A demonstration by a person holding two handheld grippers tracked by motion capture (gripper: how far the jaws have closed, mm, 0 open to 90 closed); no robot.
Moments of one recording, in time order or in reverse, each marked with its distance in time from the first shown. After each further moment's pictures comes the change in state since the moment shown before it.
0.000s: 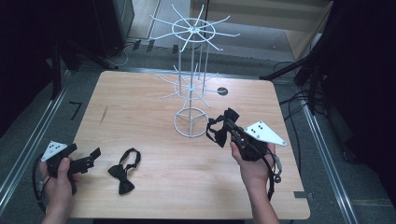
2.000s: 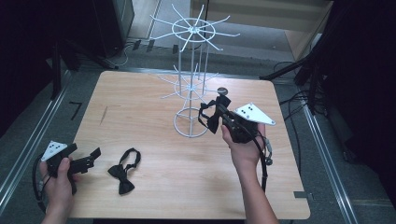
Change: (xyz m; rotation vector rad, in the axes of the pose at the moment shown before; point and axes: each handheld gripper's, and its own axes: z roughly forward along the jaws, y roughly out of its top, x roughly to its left) left arm 0.000 0.000 0.000 -0.001 -0.001 0.000; right arm 0.001 0.028 0.040 -0.003 0.005 0.023
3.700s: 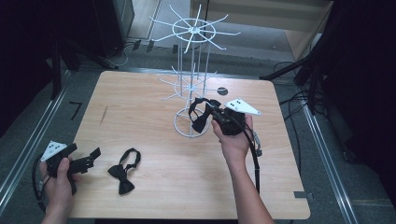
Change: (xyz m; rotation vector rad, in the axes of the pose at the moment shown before) left arm 0.001 0.000 0.000 -0.004 -0.003 -0.001; right arm -0.005 -0.015 0.045 0.075 0.048 0.089
